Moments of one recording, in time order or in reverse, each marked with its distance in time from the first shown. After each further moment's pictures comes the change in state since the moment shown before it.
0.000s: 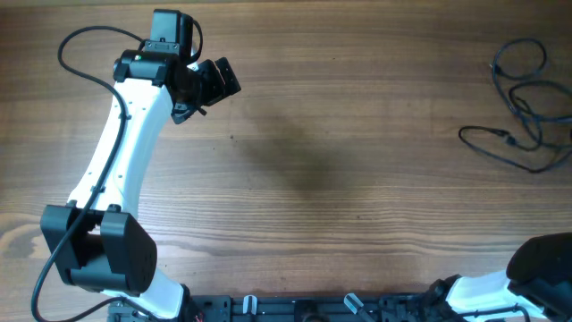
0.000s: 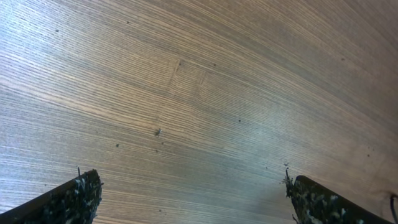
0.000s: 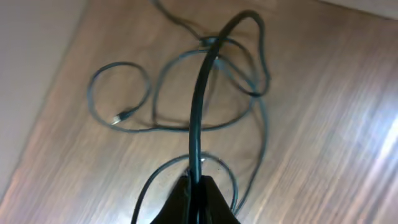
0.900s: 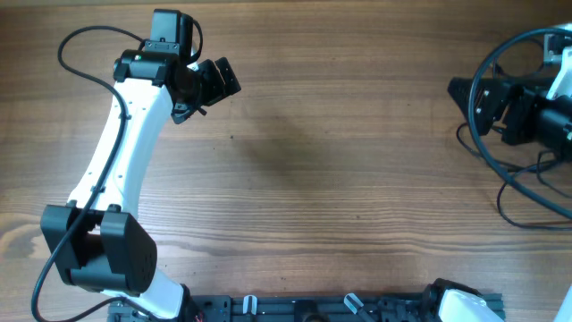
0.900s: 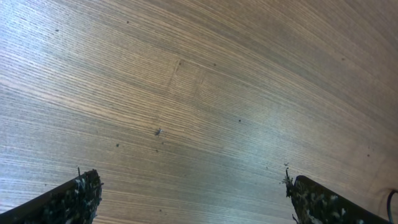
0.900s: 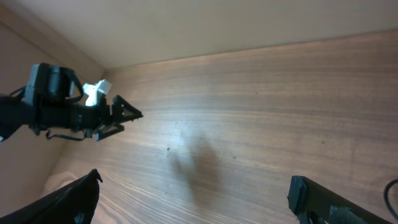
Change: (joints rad) left arm 0.000 0.000 0.000 0.000 0.000 0.000; right arm 0.367 -0.441 0.018 -0.249 -0.800 -0.545
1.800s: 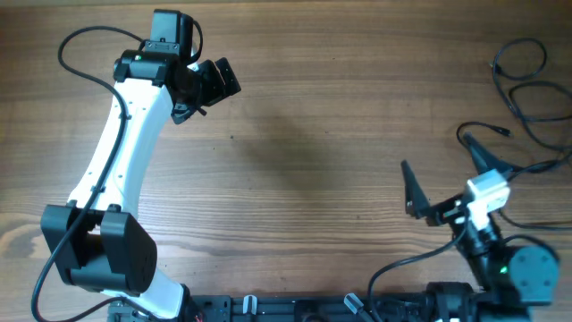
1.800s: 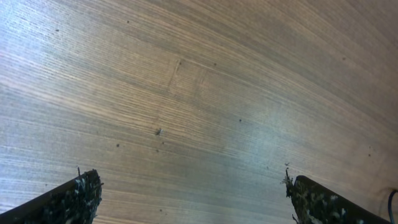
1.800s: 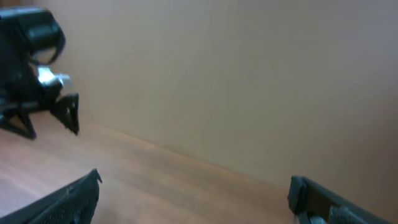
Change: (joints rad) left arm 0.000 0.000 -0.002 0.000 0.000 0.003; right arm 0.296 -1.044 -1.410 1.260 0.376 -0.077
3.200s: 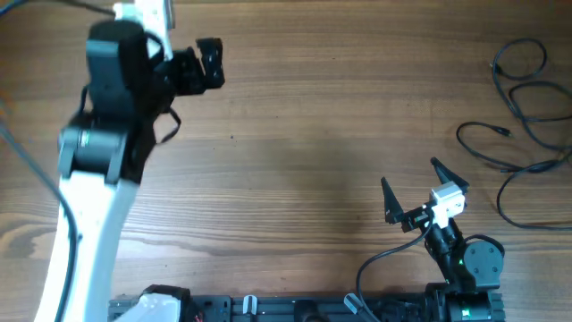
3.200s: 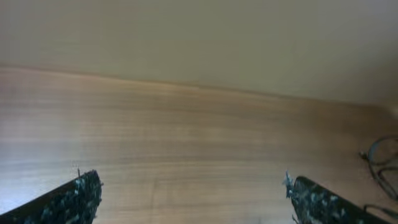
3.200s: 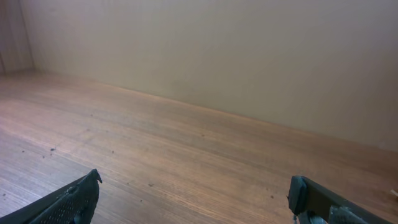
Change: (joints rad) left arm -0.021 -0.467 -0.146 0.359 -0.060 0.317; right arm 0.045 -0.189 -0.382 0.077 0.060 0.023
